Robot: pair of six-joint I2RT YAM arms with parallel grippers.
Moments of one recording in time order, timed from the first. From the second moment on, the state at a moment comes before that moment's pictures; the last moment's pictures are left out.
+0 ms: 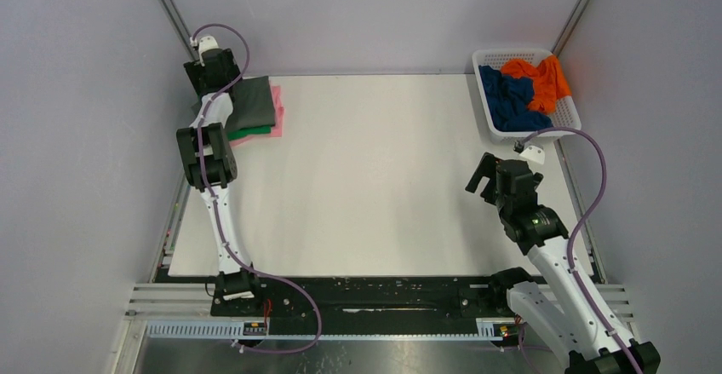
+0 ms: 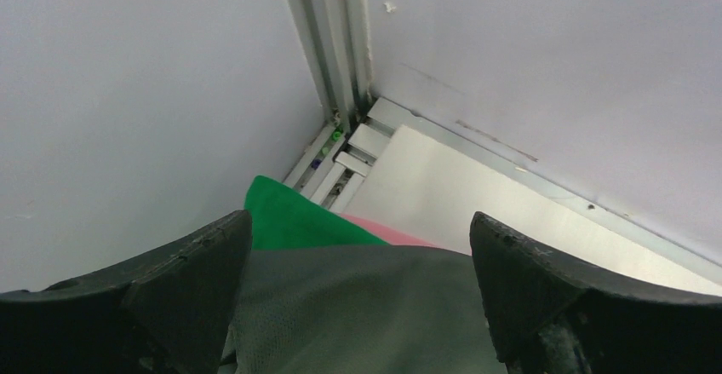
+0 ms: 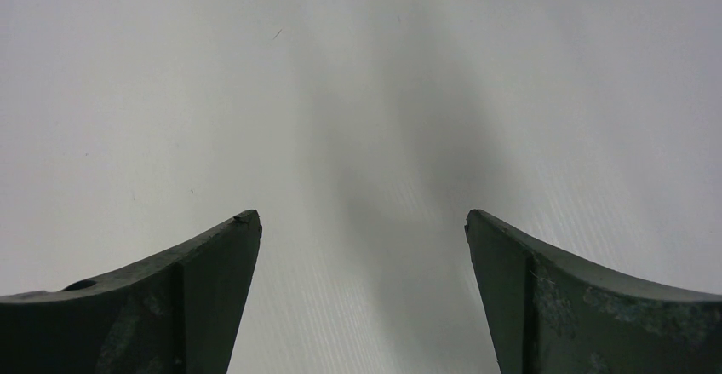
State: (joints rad) left arm 0.20 2.47 2.09 0.07 -0.37 -0.07; right arm 0.27 0.73 0.64 -0.53 0.38 0.51
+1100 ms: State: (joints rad) left arm -0.21 0.93 0.75 -0.17 -0.13 -0.57; right arm 0.27 0.47 0.47 -0.59 0.30 0.65
